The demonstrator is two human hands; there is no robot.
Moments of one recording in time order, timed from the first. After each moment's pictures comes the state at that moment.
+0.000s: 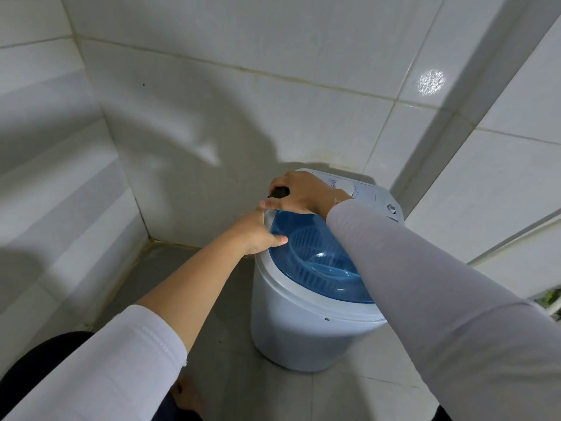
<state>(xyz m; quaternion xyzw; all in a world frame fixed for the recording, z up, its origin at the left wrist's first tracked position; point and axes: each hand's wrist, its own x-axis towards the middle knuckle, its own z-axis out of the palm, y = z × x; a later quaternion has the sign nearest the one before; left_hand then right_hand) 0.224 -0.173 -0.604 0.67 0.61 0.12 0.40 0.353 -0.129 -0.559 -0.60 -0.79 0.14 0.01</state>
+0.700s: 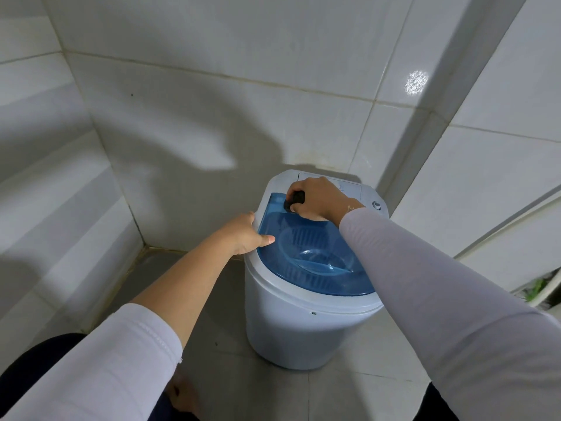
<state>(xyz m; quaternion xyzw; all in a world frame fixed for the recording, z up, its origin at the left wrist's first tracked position) 0.226 -0.180 -0.599 0.67 0.61 0.11 0.41 0.396 -0.156 -0.557 -0.64 -0.76 0.09 0.05</state>
